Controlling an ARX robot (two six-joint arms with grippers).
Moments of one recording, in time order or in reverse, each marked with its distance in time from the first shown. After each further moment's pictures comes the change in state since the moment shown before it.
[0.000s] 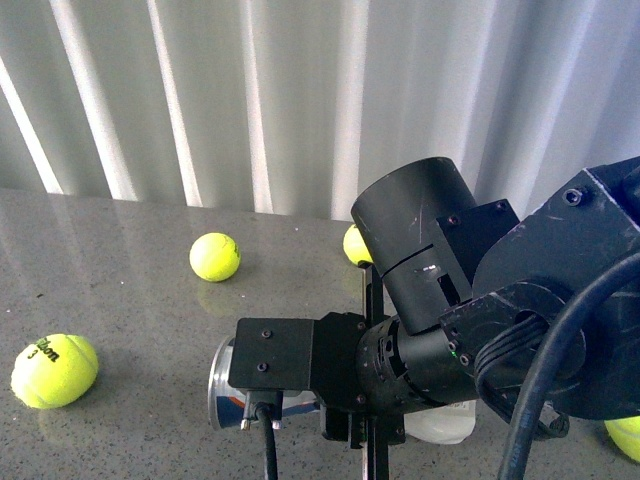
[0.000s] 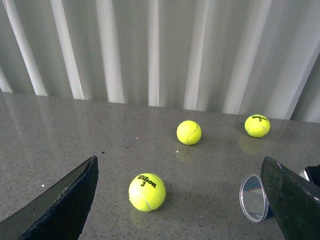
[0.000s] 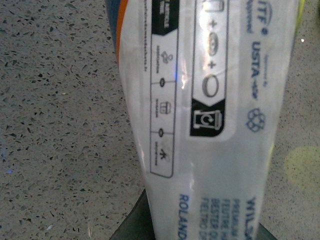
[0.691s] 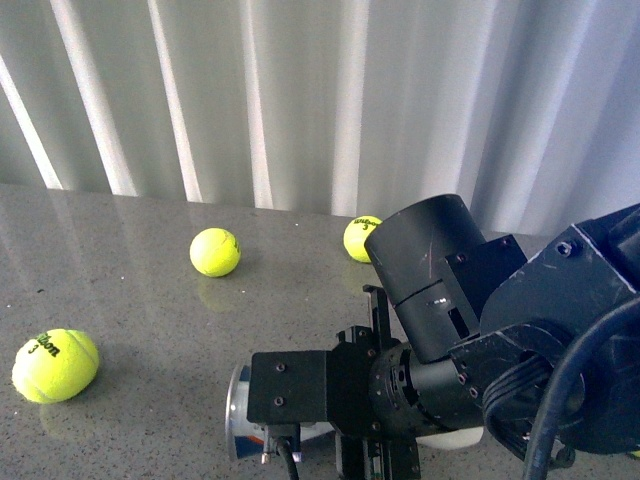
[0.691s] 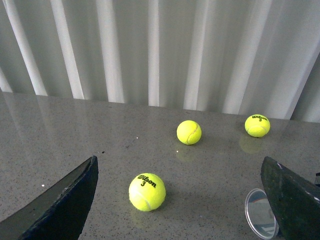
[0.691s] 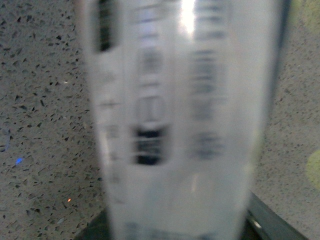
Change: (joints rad) left arm 0.000 0.000 0.000 0.000 0.000 0.000; right arm -0.022 0.050 -0.035 0.034 -0.014 -0.059
